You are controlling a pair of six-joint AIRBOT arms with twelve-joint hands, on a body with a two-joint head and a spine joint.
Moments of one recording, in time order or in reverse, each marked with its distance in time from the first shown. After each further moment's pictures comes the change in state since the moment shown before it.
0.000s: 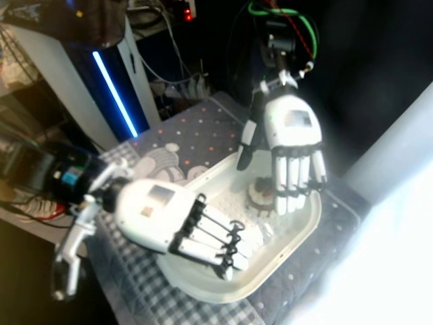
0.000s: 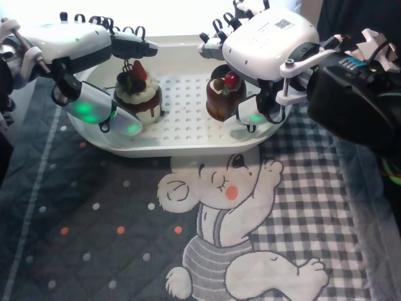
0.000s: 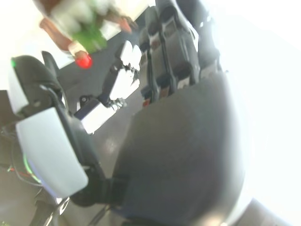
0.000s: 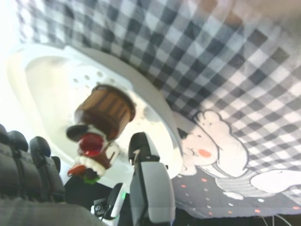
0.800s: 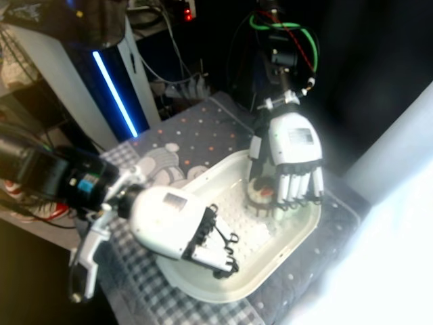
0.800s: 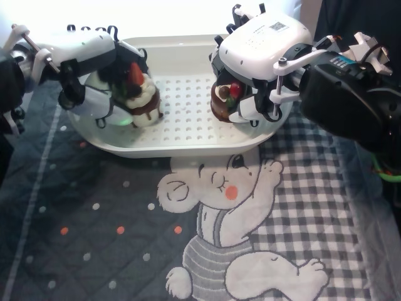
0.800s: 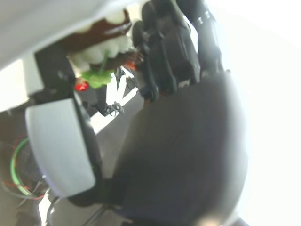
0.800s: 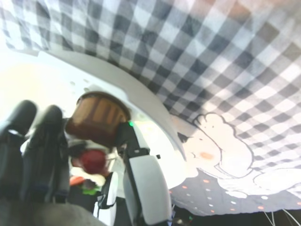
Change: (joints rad) left arm 0.034 -0.057 0.072 -0.085 0.003 -0.015; right arm 0.003 -0.037 0.047 0.034 -0.031 0.005
